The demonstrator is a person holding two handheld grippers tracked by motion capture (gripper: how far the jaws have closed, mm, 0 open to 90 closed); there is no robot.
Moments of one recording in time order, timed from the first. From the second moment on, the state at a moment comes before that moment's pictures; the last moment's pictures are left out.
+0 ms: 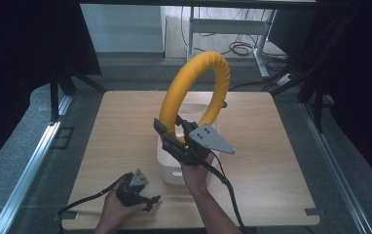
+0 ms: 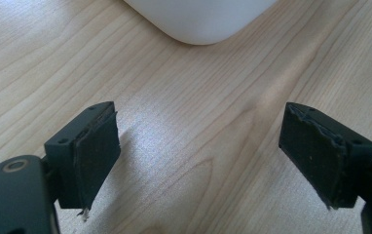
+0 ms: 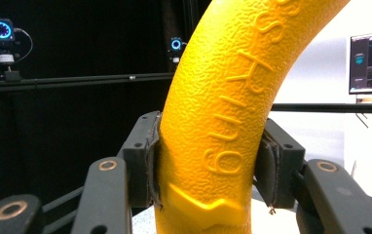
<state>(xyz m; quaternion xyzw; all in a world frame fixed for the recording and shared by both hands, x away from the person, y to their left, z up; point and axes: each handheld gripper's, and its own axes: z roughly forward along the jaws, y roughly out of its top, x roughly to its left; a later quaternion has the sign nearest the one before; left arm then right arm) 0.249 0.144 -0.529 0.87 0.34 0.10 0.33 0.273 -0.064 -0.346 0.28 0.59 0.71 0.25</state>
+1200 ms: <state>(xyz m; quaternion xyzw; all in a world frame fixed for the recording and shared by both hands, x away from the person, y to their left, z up) 0.249 0.143 -0.531 0.88 0.34 0.10 0.33 0.283 -0.049 -0.389 0.32 0.60 0.70 0.22</state>
